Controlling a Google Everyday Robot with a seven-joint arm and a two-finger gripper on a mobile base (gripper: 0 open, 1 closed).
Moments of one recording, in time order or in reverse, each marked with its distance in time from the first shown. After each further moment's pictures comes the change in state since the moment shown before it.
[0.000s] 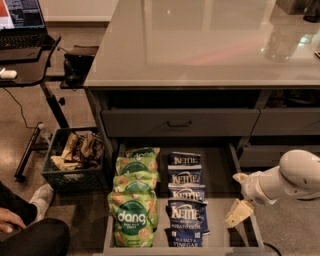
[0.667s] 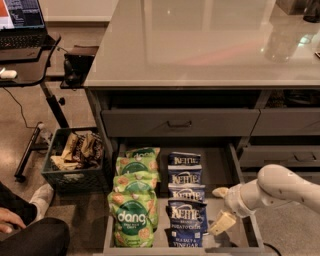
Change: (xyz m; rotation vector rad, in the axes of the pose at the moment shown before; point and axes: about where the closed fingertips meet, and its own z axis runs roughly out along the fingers) arm 0.009 0.018 0.081 -0.103 -0.037 -0.098
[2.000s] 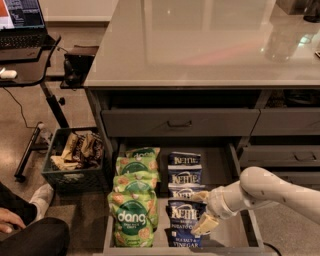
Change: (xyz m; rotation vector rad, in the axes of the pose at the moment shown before) arm -0.040 0.024 0.044 -0.074 -0.082 -0.176
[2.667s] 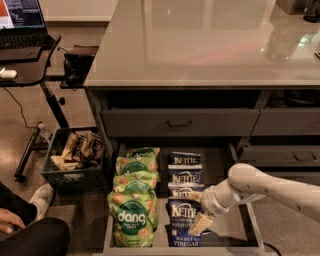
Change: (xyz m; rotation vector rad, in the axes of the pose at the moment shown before) arm 0.012 -0.010 0.037 -0.104 0.039 -0.036
